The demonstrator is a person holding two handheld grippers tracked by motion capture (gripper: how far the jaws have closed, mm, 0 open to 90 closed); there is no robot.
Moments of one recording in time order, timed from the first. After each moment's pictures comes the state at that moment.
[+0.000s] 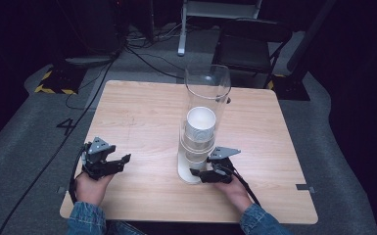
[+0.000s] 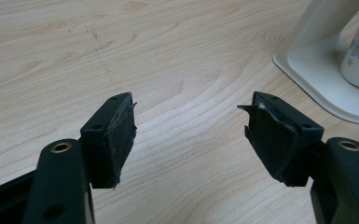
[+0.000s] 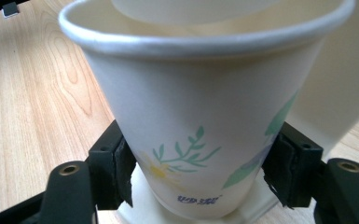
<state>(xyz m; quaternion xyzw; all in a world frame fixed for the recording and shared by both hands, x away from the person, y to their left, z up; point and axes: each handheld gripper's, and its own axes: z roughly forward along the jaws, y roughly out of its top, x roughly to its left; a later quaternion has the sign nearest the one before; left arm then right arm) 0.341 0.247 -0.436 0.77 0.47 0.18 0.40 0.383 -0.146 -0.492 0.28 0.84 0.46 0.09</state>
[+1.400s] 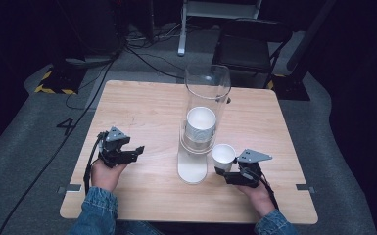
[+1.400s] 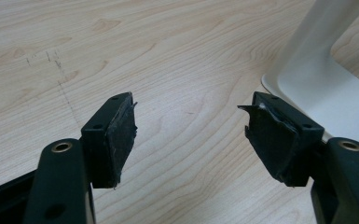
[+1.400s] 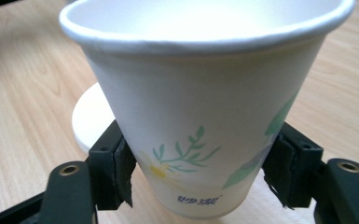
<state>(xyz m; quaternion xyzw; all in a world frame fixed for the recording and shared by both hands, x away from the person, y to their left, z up) 0.378 0.218 -0.436 0.78 0.45 0.16 0.41 0.361 -0.217 -0.466 0.32 0.82 0.46 0.15</state>
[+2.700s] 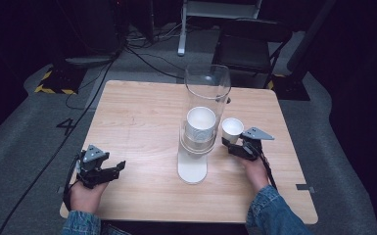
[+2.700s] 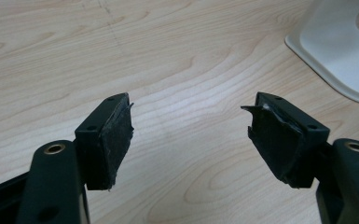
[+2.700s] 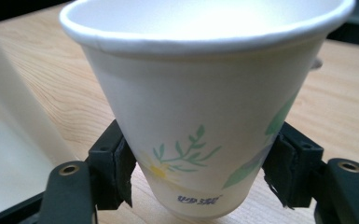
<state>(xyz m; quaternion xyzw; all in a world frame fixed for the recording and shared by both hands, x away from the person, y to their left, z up) 0.318 0.260 -0.446 0.76 0.50 0.19 0.38 0.444 -0.234 -0.481 0.39 0.75 0.48 0.24</state>
